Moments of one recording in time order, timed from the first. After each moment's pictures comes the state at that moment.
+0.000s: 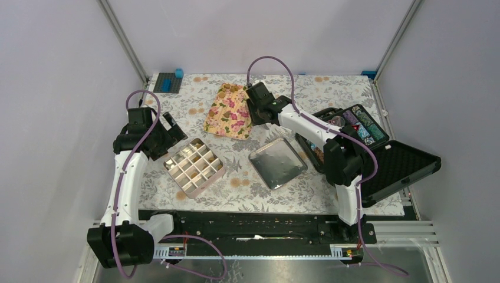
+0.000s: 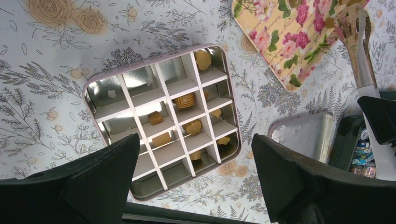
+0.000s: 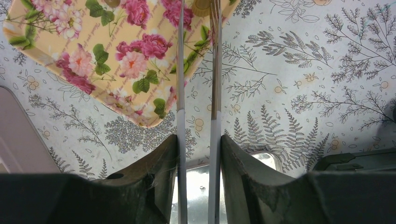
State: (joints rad) left arm 0.11 1.08 1.05 -0.87 0.11 -0.55; right arm 0.70 2.03 1.74 -0.59 0.25 0.28
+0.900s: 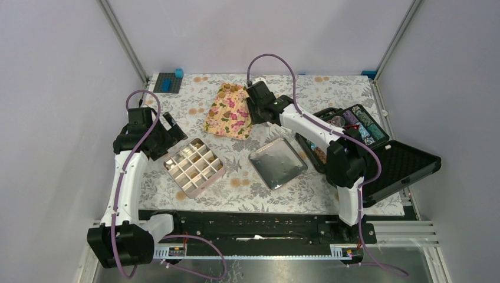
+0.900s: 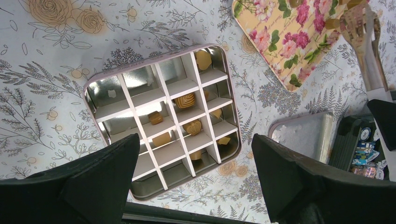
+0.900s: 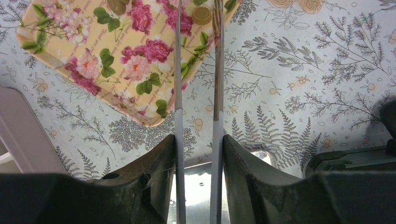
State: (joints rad) left arm 0.11 1.08 1.05 -0.87 0.11 -0.55; right arm 0.71 1.99 1.74 -0.59 0.27 0.28
